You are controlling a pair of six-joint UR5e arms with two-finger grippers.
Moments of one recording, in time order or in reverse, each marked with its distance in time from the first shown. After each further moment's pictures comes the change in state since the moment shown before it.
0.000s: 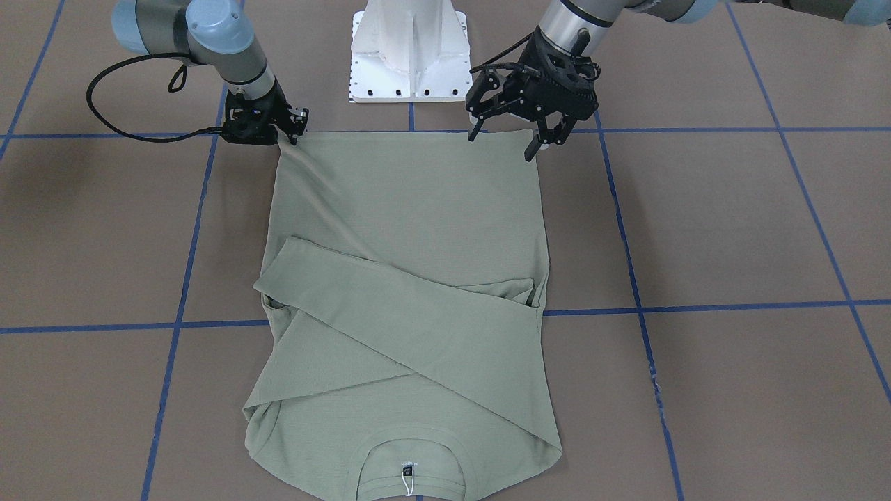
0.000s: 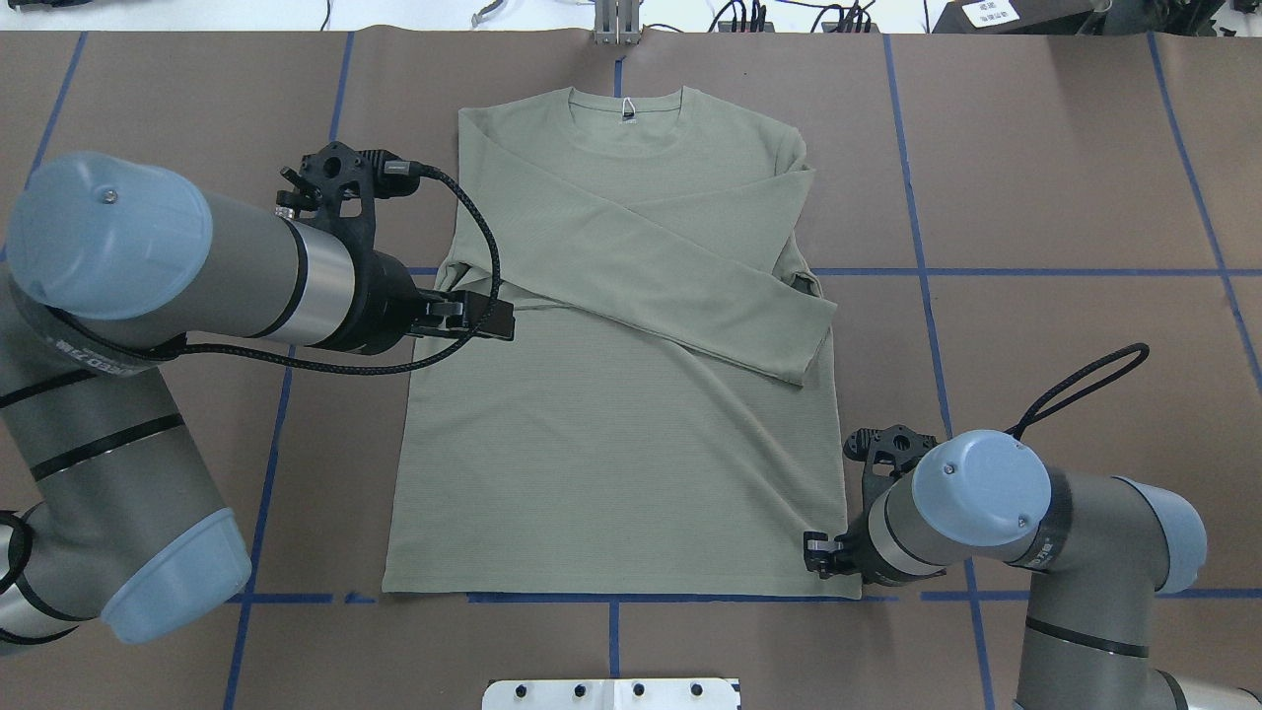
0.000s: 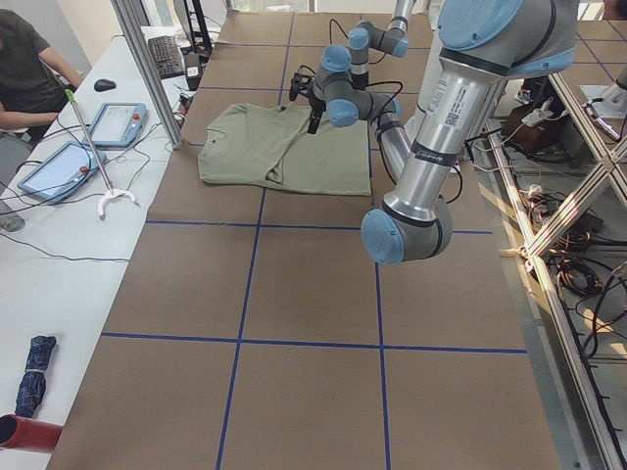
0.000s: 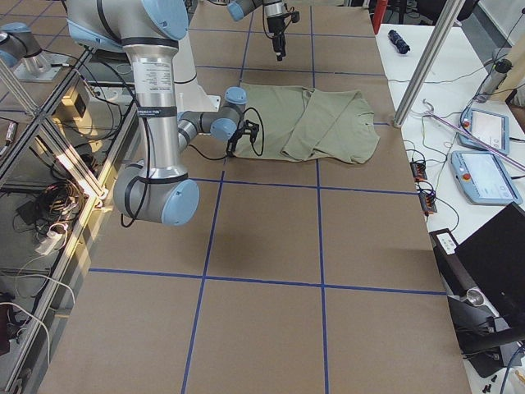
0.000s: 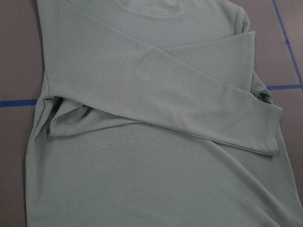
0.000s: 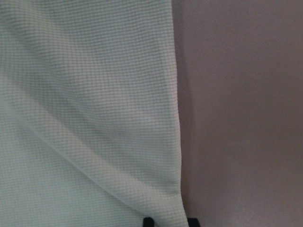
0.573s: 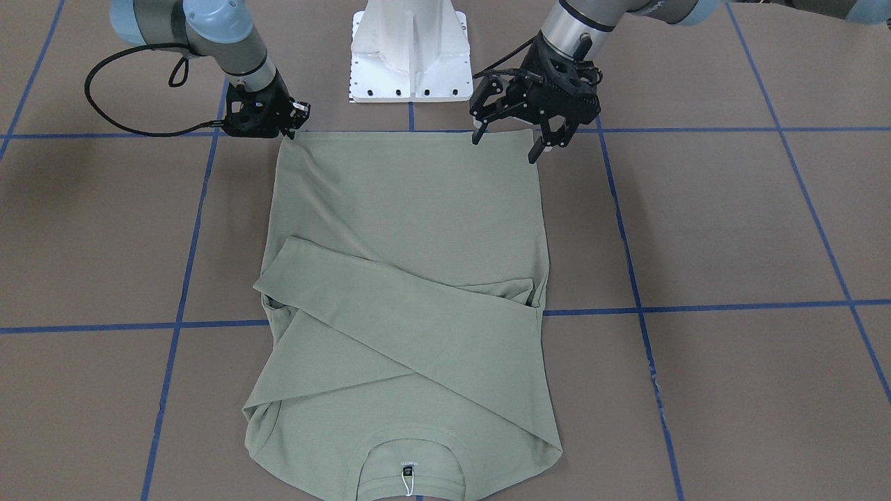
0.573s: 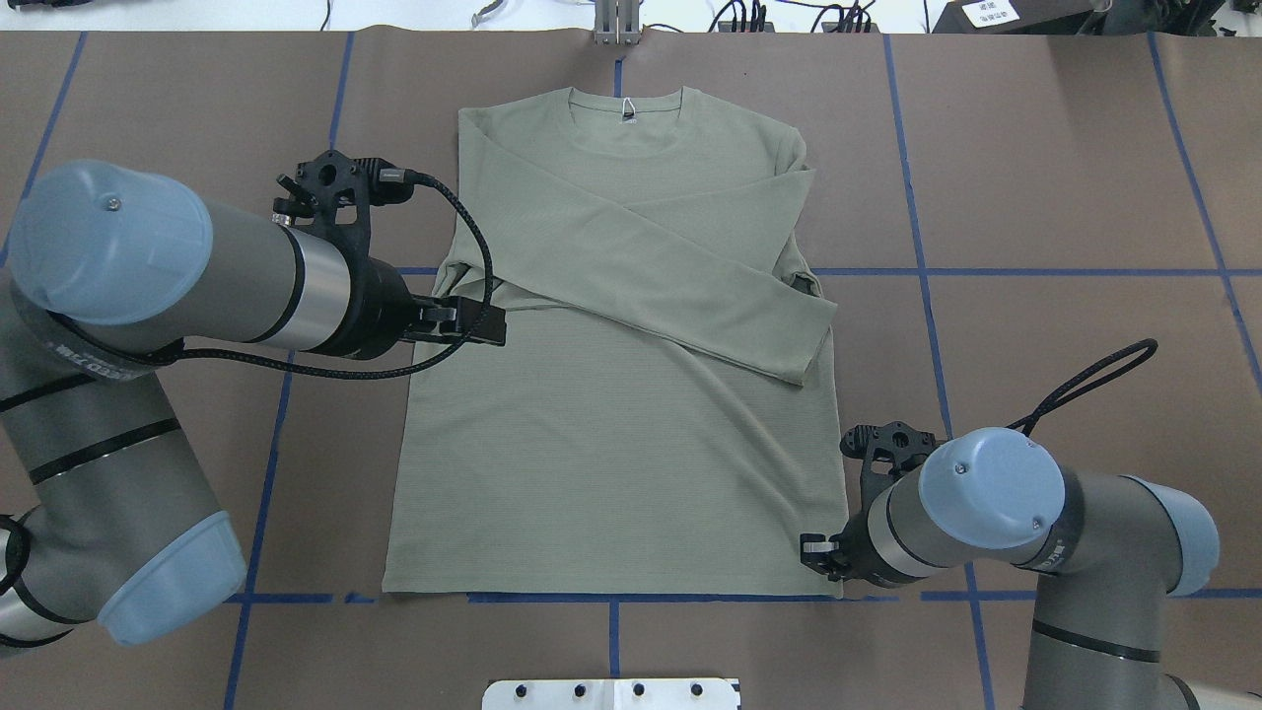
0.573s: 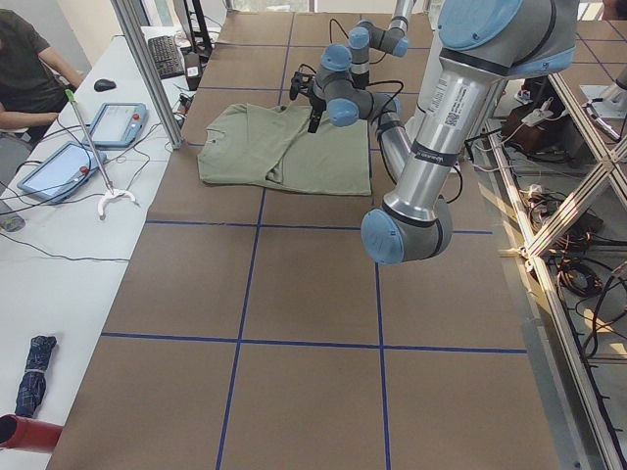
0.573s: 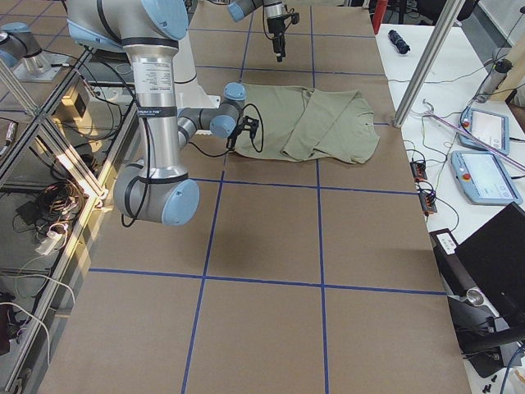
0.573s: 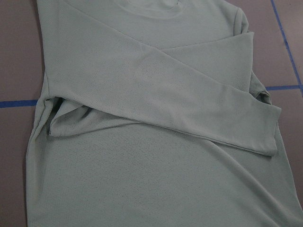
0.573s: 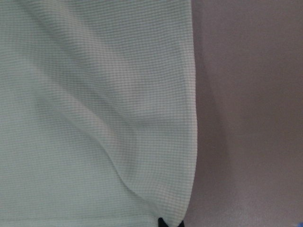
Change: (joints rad) left arm 0.005 0.028 0.007 0.001 0.001 -0.008; right arm 0.002 0.000 0.048 -0.001 -0.003 0.002
